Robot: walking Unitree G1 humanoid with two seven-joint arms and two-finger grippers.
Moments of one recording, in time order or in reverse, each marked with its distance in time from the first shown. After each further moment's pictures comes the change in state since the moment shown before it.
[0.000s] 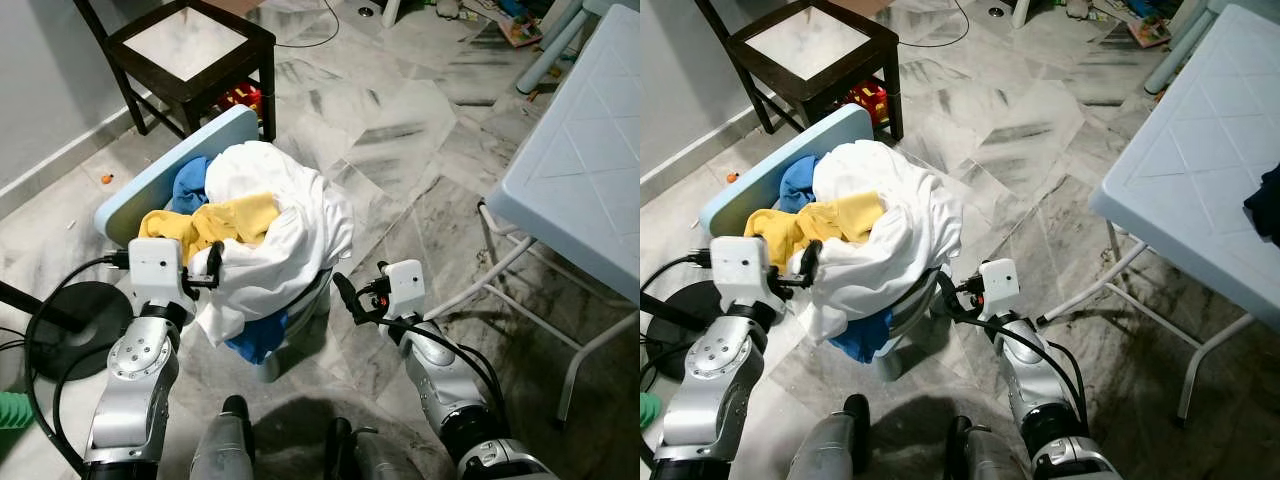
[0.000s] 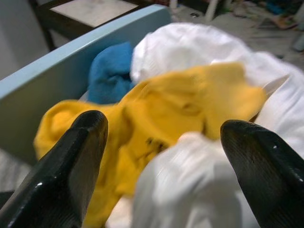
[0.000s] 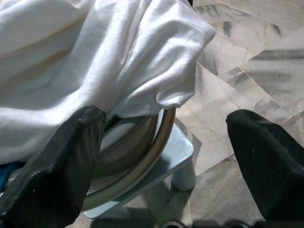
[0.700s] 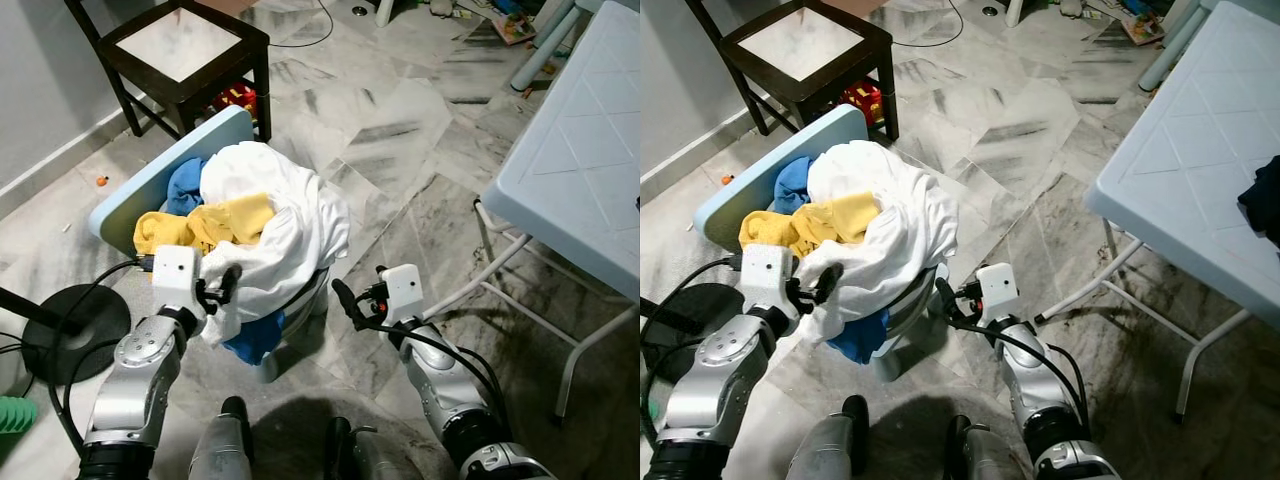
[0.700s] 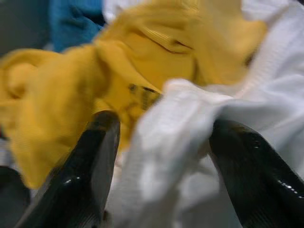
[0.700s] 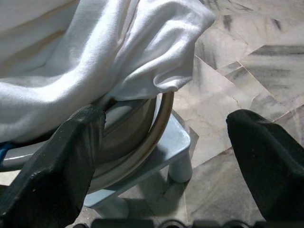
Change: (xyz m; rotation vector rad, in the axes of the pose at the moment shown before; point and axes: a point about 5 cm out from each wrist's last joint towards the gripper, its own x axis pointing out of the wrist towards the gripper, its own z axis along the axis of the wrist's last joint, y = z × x) left arm 0.000 0.014 -0.023 0.005 0.172 -0.077; right arm -0.005 -0.001 -0.007 -0.025 0.029 0.007
